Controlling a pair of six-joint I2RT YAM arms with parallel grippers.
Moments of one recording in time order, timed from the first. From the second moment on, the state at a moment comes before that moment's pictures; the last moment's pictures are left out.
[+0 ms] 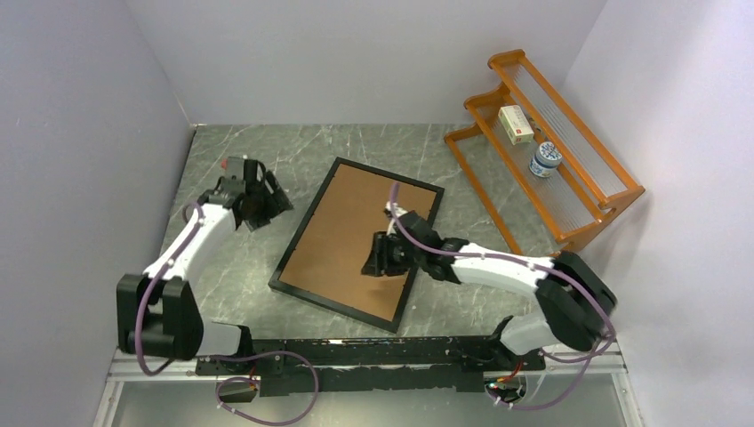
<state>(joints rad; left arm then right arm) -0.13 1.41 1.06 -0.54 0.02 -0.65 0.84 1.34 0.68 -0.06 -0.16 0.74</state>
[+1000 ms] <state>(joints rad) -0.13 1.10 0.56 -0.63 0.00 -0.84 1.03 2.03 1.15 0.21 -0.58 0.84</state>
